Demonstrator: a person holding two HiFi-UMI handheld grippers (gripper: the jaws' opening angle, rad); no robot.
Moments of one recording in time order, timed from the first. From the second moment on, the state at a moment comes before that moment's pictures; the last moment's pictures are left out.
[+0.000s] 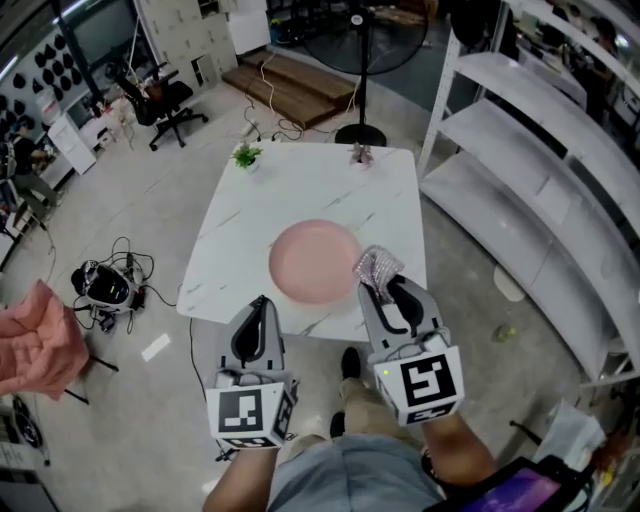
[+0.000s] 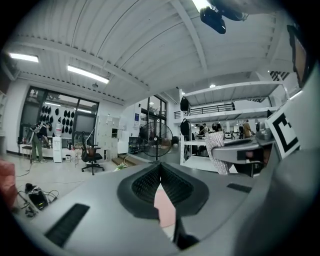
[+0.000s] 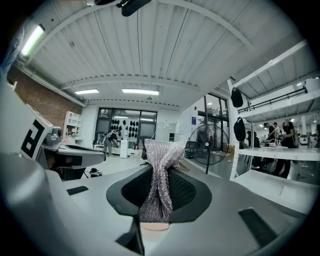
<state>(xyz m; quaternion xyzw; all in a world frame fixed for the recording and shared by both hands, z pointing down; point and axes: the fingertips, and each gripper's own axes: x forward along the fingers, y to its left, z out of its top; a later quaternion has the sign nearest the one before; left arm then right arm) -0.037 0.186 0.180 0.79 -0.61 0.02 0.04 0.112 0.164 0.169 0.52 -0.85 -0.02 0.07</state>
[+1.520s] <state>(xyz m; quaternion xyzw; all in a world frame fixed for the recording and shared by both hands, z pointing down) -0.082 -0.088 0.233 0.76 -0.64 0.11 0.09 0.058 -0.104 0.226 0.44 -0.88 0.07 0.13</state>
